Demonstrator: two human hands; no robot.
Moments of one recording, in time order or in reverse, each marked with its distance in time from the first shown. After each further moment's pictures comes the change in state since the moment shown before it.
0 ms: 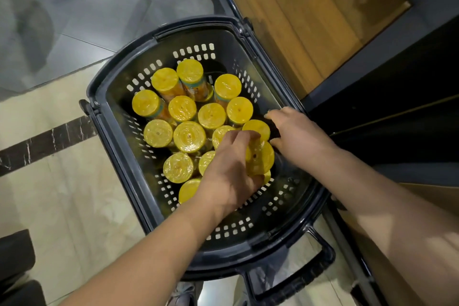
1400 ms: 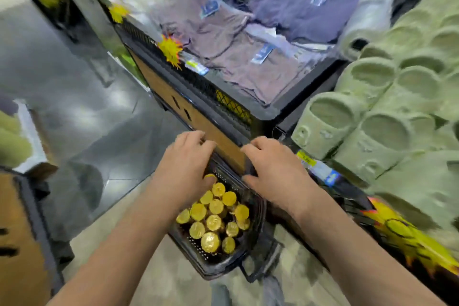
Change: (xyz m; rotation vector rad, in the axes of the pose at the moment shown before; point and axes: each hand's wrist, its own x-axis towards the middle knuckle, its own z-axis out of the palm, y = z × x) left_hand -0.151 0.384 -0.297 0.907 0.046 0.458; right_hand -0.350 -0.098 -0.343 -0.010 0.446 0.020
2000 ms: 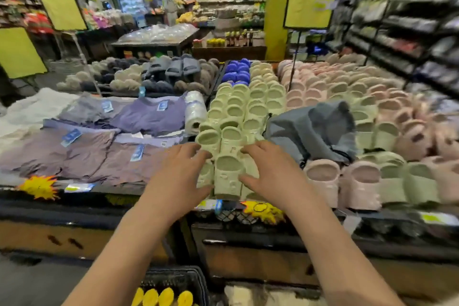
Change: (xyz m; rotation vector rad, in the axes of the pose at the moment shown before) left_hand -0.003 0.134 -0.161 -0.131 0.227 0.678; right_hand -0.202 -0.016 -0.162 -0.025 0.473 0.726
